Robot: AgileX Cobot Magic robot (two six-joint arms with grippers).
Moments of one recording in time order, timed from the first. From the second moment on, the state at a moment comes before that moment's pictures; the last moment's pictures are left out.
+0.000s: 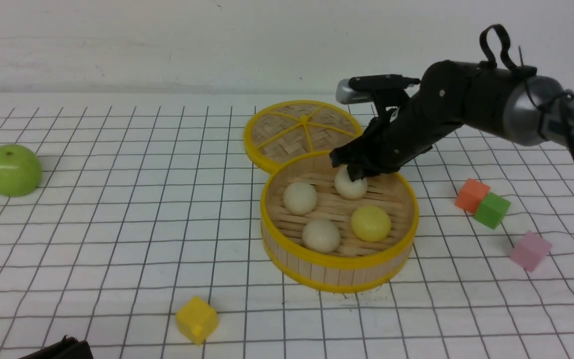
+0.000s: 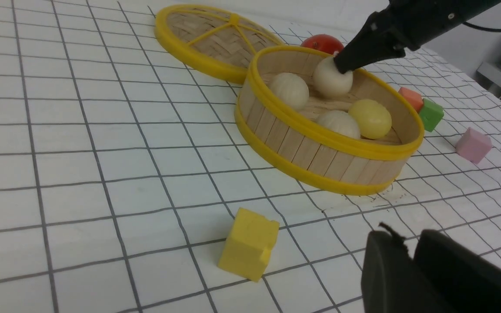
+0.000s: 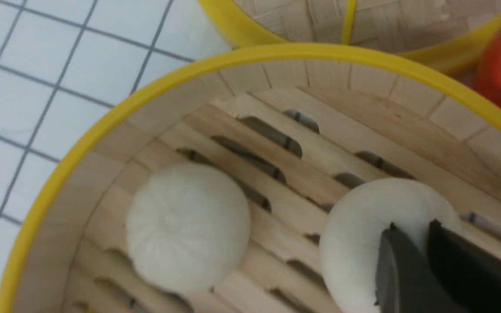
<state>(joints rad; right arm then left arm) 0.34 2.13 -1.74 0.28 0.62 -0.15 -0.49 0.31 -0.08 -0.41 0.03 0.08</state>
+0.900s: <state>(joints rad) 0.34 1.26 -1.25 0.09 0.98 0.09 -0.49 0.31 -0.08 -0.41 0.03 0.08</state>
